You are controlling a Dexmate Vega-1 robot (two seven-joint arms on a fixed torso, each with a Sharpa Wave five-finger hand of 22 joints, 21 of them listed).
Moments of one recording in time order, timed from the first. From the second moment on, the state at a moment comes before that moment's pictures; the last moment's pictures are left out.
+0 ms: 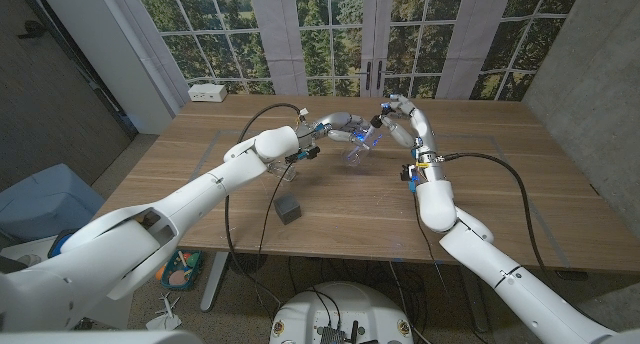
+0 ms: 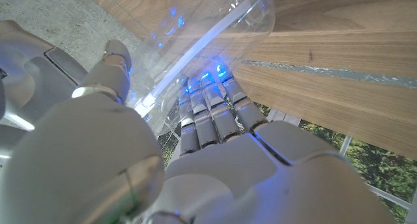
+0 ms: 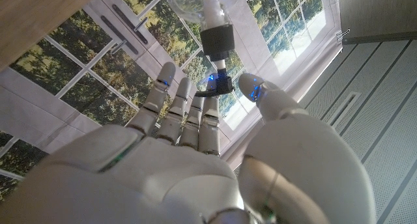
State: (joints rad) left arm 0.45 0.48 0.78 -1.29 0.02 -0.31 -0.26; left_hand 0.82 -0.04 0.50 -0.21 0.16 0.47 0.05 0.46 0.28 0.67 -0.03 0.20 0.21 0.61 -0.06 0.18 0.17 0.45 -0.01 0.45 0.20; right arm -1.06 -0.50 -0.43 -1.75 -0.21 0.26 -0.61; right_hand 0.73 -0.12 0.84 -0.14 0.66 0.69 0.12 0.32 0.30 0.33 0.02 0.20 0.57 0.39 -0.02 0.26 0.87 0.29 0.10 0.94 0.18
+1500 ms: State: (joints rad) left arm 0.44 0.47 0.79 -1.29 0.02 -0.29 -0.26; left_hand 0.83 -0.04 0.50 -0.21 0.17 0.47 0.05 0.46 0.28 0.67 -0.03 0.20 0.21 0.61 -0.06 0.18 0.17 0.45 -0.01 0.46 0.20; right arm -1.08 -0.50 -0.41 -1.69 -0.27 0.44 -0.67; right_hand 0.74 -0.17 0.93 -0.19 0.72 0.83 0.11 0.72 0.71 0.43 -0.01 0.21 0.60 0.41 -0.04 0.27 0.85 0.26 0.10 0.91 0.18
